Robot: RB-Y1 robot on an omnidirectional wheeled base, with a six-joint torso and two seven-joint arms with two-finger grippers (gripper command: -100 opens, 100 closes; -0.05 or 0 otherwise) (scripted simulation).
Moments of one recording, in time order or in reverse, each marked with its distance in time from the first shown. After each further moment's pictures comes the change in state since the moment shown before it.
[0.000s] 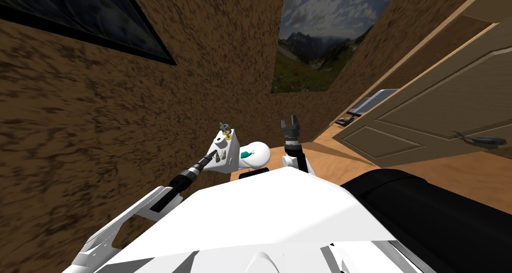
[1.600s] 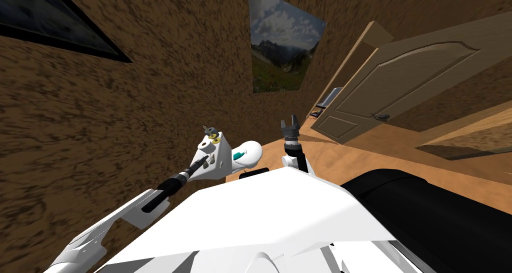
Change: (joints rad) left arm -0.042 0.102 -0.029 0.240 0.027 0.016 0.015; right arm 0.000 0.000 0.000 0.000 0.000 0.000 0.000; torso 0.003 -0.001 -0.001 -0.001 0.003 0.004
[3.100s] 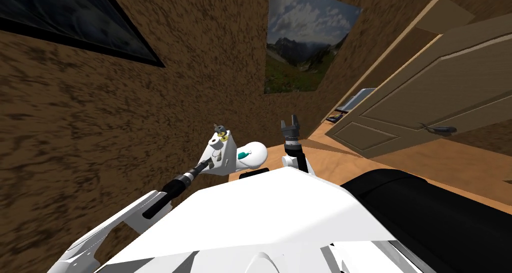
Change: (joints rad) left arm 0.071 0.017 -0.014 -0.166 -0.049 0.028 -0.022; right arm 0.000 0.000 0.000 0.000 0.000 0.000 0.000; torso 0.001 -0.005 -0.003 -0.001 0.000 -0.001
